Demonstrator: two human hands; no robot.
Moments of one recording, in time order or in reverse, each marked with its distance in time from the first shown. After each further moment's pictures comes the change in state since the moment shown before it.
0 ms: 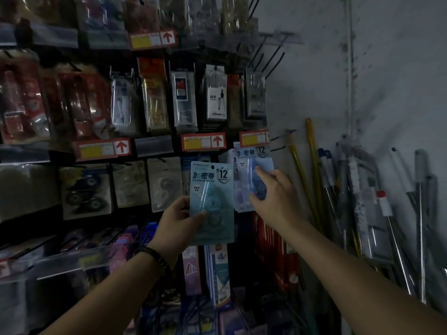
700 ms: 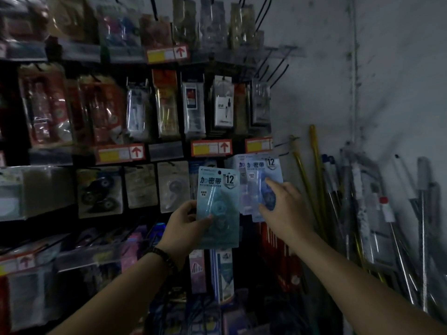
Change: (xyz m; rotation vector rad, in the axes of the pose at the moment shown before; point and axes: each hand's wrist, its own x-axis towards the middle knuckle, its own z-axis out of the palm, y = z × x) left_hand -0.016 0.006 -0.002 -0.001 0.003 -0.007; right_hand -0.023 -0.008 -0.024 0.051 -0.029 0.075
